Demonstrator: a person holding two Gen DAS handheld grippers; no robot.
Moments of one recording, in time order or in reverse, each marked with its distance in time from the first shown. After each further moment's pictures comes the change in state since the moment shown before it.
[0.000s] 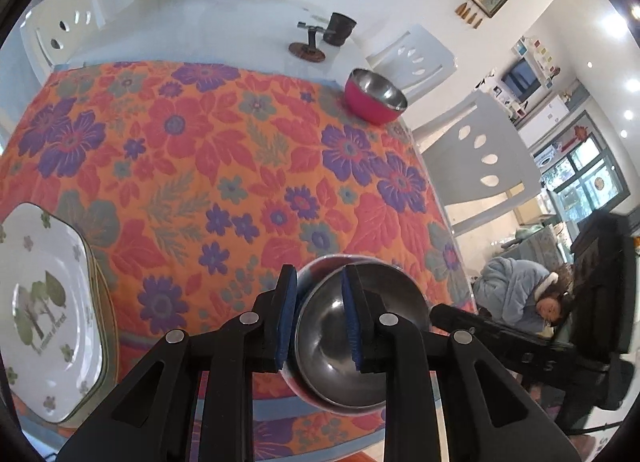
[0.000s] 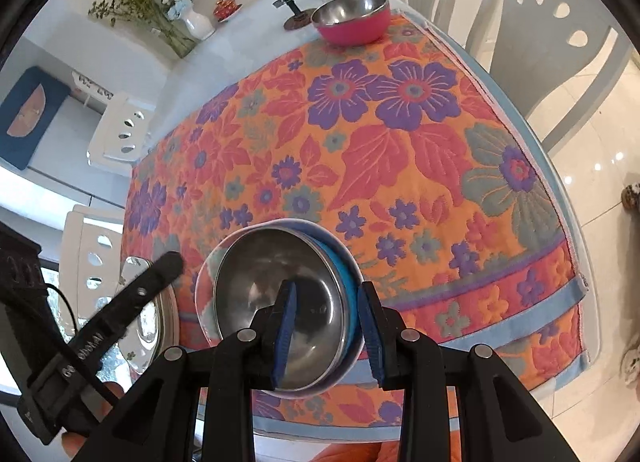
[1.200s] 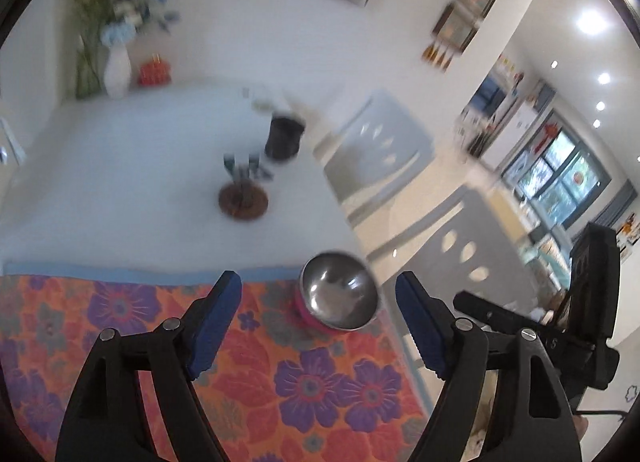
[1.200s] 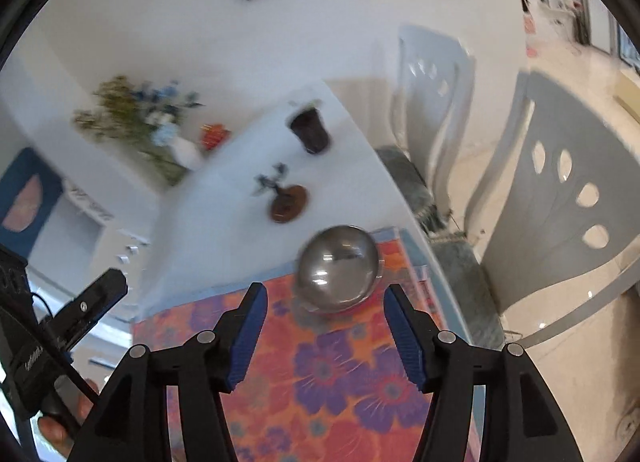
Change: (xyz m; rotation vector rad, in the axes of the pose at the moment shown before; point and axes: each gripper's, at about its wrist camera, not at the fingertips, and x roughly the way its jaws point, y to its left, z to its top) left arm 0.095 -0.069 0.279 0.148 -0.111 -0.071; right arm -0.034 -0.026 0.287 0.018 -0.290 -0.021
